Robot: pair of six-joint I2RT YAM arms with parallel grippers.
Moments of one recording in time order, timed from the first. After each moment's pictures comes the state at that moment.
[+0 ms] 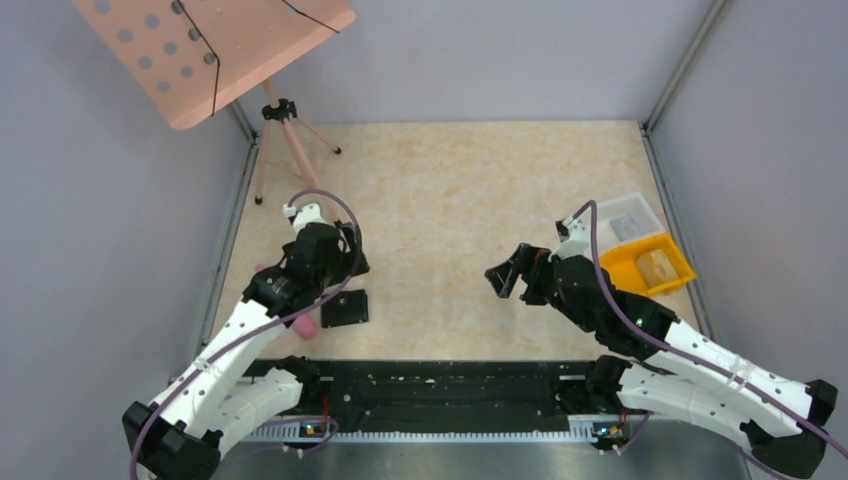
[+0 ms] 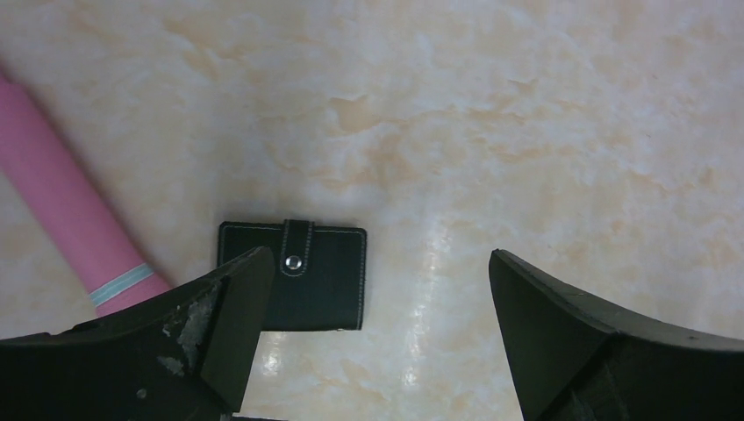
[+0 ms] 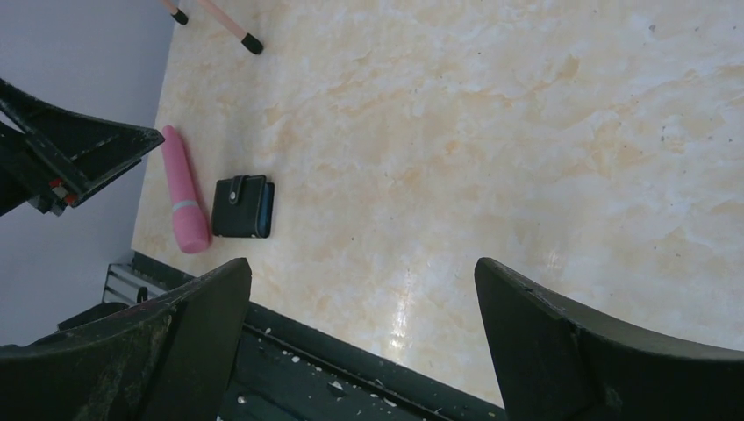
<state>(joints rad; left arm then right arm) -0.49 0.84 0.79 -0.66 -0.30 -0.64 0.97 0.68 0.71 -0.50 0.39 0.85</state>
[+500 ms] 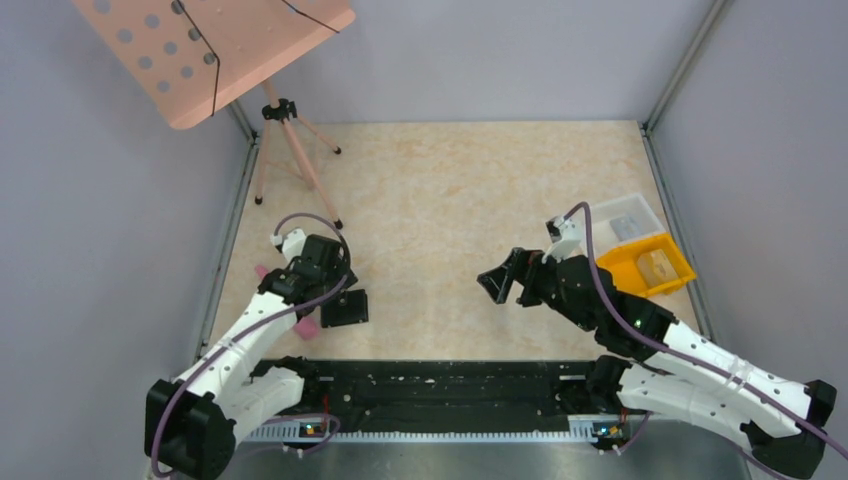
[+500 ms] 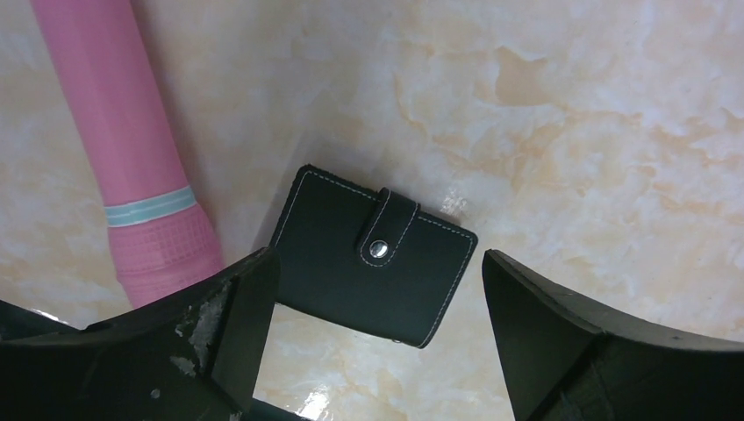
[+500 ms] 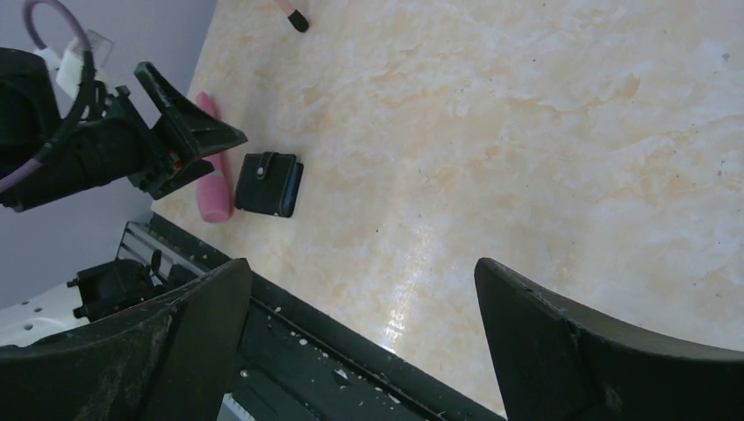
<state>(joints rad) -0.36 0.96 0.68 -0.73 -0.39 -0.89 0.97 0.67 0.69 -0.41 0.30 0.76</state>
